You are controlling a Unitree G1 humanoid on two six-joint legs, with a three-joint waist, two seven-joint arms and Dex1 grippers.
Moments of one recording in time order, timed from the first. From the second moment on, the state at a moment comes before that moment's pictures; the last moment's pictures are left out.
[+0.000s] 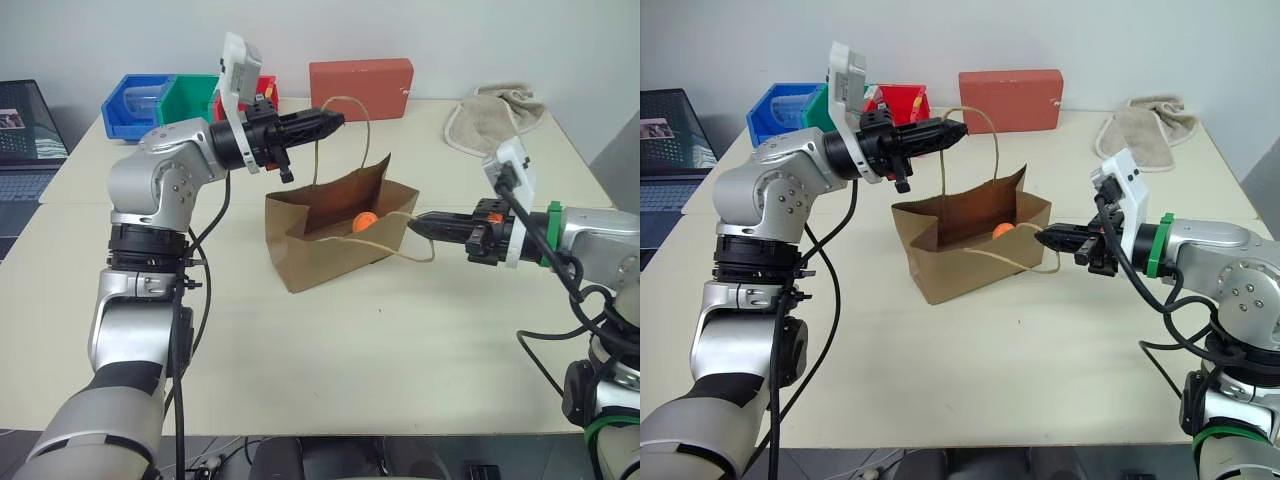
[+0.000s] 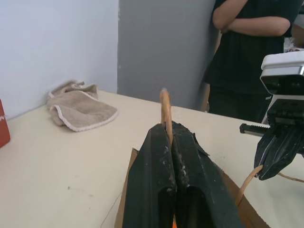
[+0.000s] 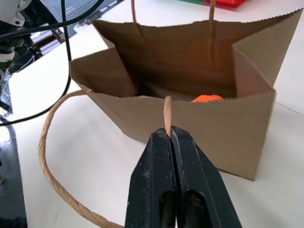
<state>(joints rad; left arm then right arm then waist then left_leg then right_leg) -1.09 0.50 0.03 0.39 -0.55 0.55 -1.10 -0.73 -0.53 -0.29 -0.49 0.78 1.53 0.61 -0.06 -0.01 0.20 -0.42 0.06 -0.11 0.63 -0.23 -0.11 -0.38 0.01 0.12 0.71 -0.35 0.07</state>
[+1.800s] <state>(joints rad) -0.59 0.77 0.06 0.11 -0.51 0.53 -1.31 -0.50 -0.94 -0.21 -0.65 0.93 1.01 0.86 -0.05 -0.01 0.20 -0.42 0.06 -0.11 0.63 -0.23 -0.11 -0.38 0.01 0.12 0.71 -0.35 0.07</state>
